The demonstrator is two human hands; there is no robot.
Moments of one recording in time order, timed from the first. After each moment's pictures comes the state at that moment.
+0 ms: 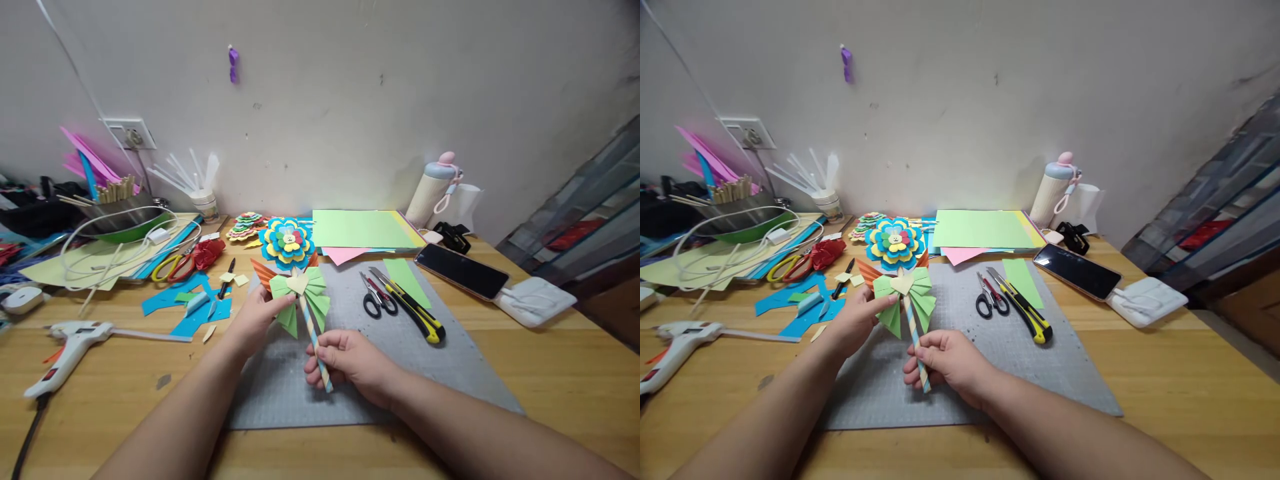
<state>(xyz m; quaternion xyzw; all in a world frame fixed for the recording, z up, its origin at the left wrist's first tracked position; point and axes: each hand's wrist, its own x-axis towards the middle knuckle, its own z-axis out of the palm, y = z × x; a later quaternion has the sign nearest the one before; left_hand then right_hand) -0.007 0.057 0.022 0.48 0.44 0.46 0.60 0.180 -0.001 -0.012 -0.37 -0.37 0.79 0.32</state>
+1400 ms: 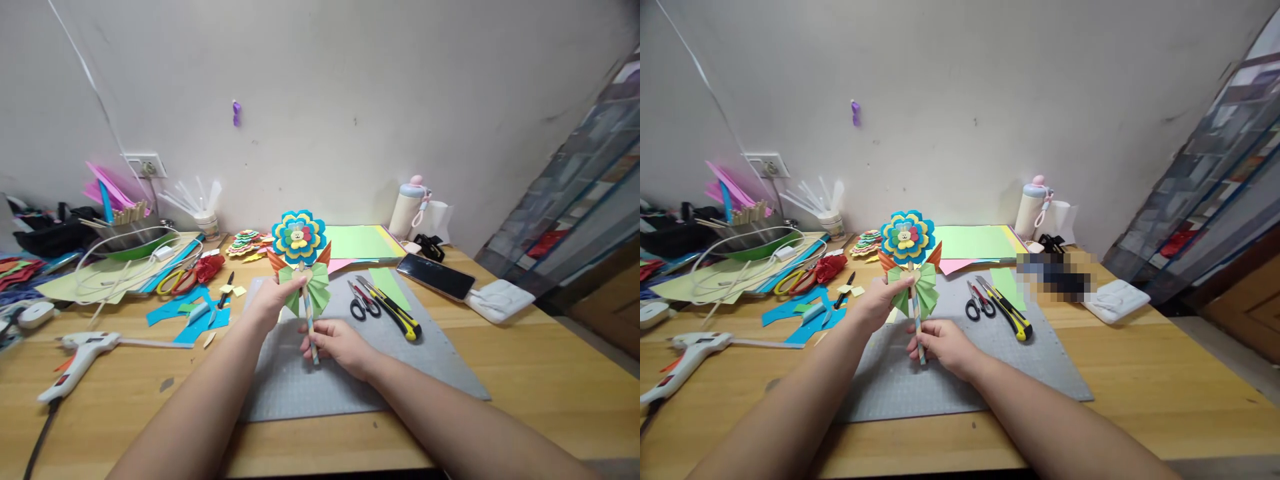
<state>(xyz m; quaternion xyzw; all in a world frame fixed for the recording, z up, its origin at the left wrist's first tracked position) 0.029 0.079 0.039 0.48 0.42 0.49 0.59 0.184 0.014 -0.018 -0.37 -0.45 0.72 0.38</state>
